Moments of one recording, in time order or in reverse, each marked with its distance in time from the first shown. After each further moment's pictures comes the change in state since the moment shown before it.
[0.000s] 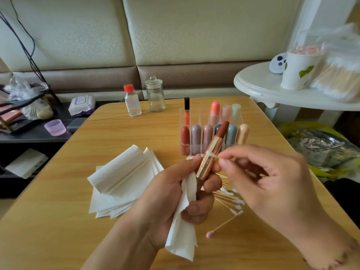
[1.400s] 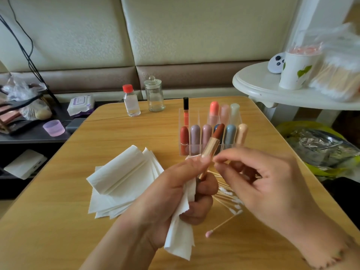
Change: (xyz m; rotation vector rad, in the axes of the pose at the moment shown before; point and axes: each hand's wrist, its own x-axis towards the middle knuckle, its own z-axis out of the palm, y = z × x) left_hand -0.003 0.001 0.006 0.110 0.094 0.012; right_hand -0.003 0.004 0.001 0.007 -0.069 0.018
